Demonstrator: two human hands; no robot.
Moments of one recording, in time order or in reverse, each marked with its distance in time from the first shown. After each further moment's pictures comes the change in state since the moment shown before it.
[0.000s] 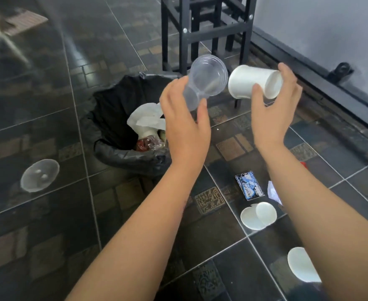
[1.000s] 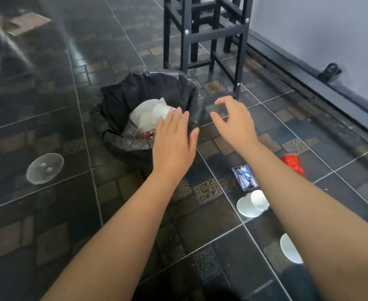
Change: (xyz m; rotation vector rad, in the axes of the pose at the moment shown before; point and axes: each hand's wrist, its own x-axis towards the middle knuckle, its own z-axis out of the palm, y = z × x) left_hand -0.036 -0.043 -0.038 0.558 -0.453 0.174; right_hand -0.036 0.005 0.010 -0.267 -0.564 -0.234
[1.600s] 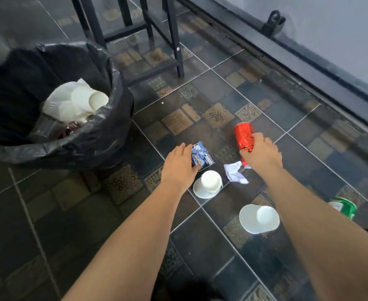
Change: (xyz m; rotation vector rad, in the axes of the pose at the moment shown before) left_hand -0.044 0.094 0.158 -0.069 -0.761 -0.019; right_hand -0.130 0.200 -0.061 -0.389 -0.312 0.849
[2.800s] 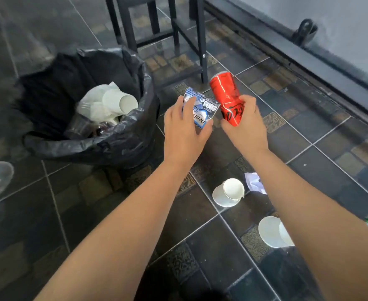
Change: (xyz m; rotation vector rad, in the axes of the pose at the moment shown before) left_hand 0.013 -0.010 -0.082 -0.194 0.690 0.069; right_hand -0.015 -0.123 -0.024 0.488 0.247 -0.413
